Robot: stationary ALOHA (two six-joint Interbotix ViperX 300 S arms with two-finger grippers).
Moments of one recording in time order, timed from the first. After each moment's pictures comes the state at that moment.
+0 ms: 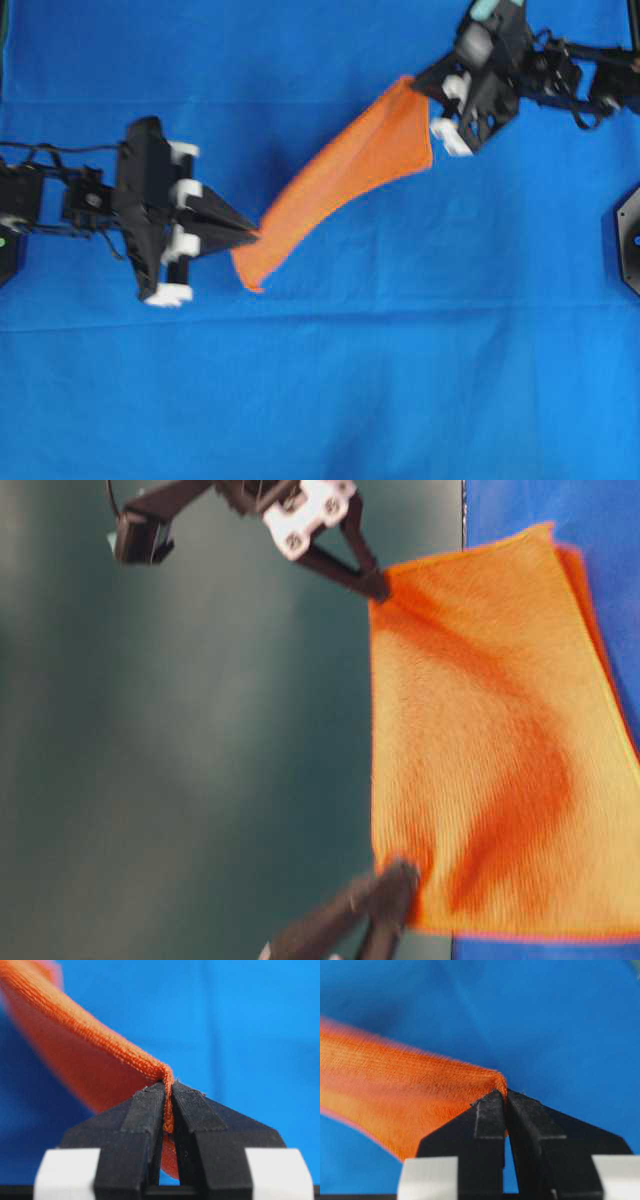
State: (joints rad) left arm -0.07 -0.23 0.88 -0.03 -0.20 -0.06; right arm -0.44 -0.22 0.79 -0.10 0.06 0.18
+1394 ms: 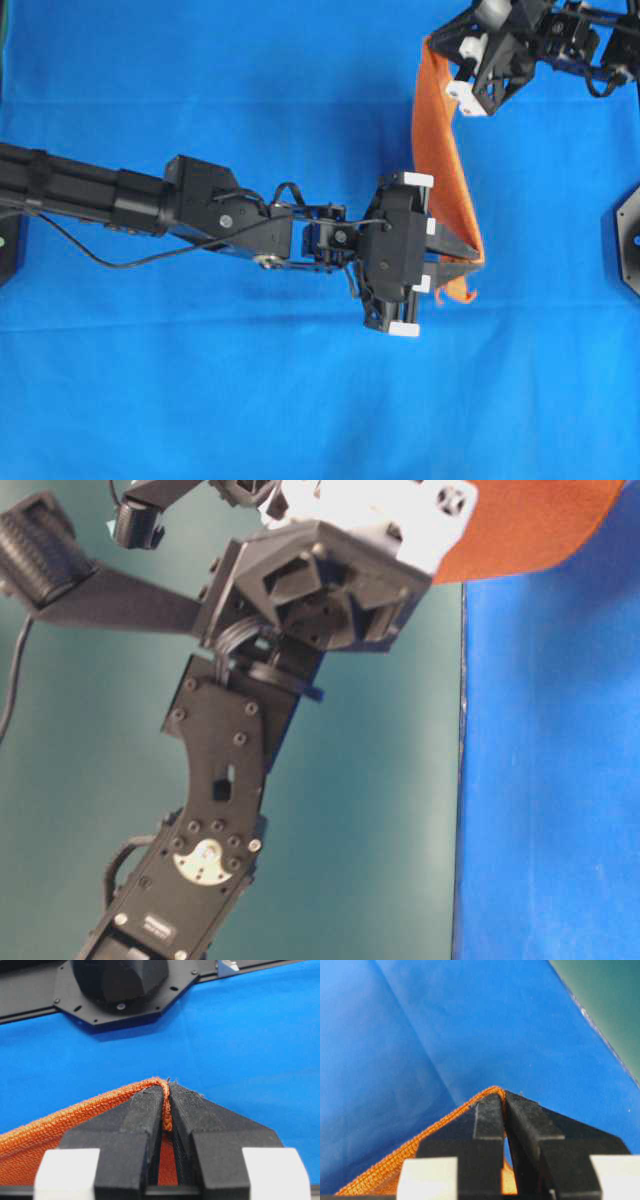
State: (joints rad) left arm -0.10 0.40 0.14 -0.03 -0.23 0.21; right arm -0.57 -0.26 0.80 -0.22 0.07 0.18
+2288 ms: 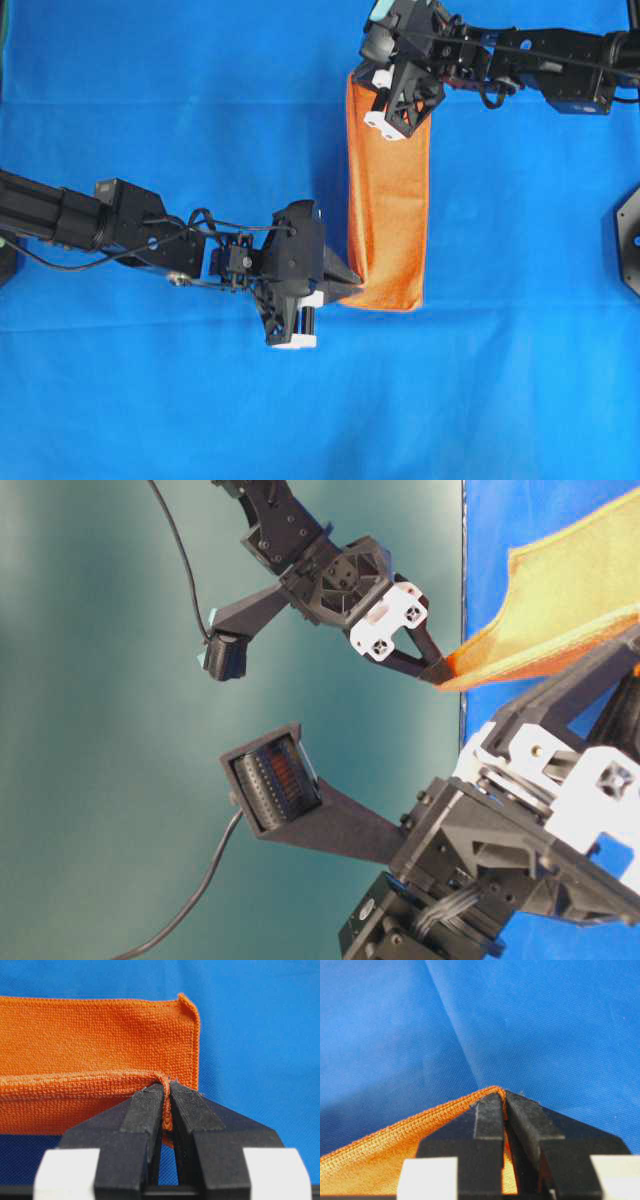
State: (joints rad) left arm -0.14 0.32 0.56 -0.03 -0.36 -0.06; right arm -0.46 0.10 0.58 -0.23 0.03 0.18
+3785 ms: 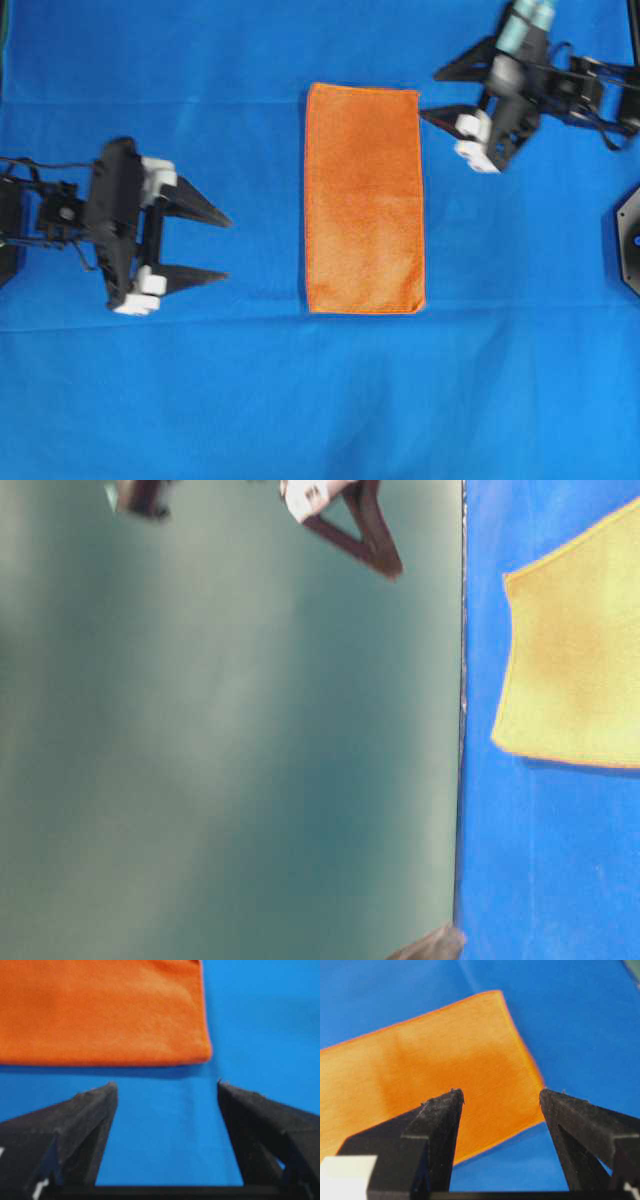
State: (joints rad) left arm -0.07 -0.34 1.08 -0.03 -0.29 -0.07; right arm -0.39 -0.39 0.97 -0.18 -0.05 0.19
